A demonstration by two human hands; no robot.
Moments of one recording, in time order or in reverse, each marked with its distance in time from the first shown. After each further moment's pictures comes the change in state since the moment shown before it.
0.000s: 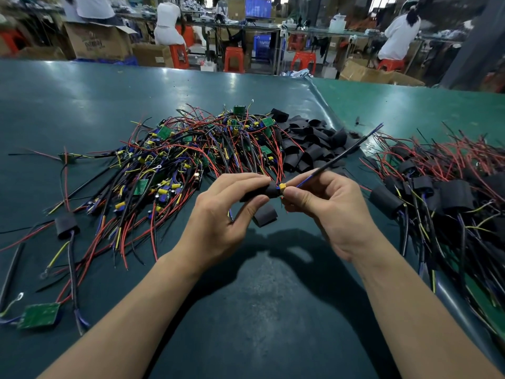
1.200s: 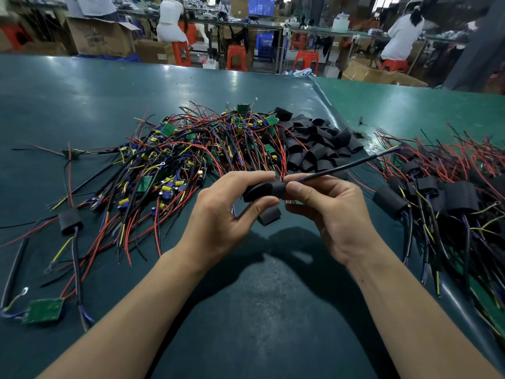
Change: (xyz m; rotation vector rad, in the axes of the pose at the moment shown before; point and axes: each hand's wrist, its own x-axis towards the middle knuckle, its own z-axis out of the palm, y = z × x) left_hand 0.001 0.002 -0.004 -0.014 0.059 0.018; right_hand -0.004 0.000 0.009 0.142 -0.013 0.088
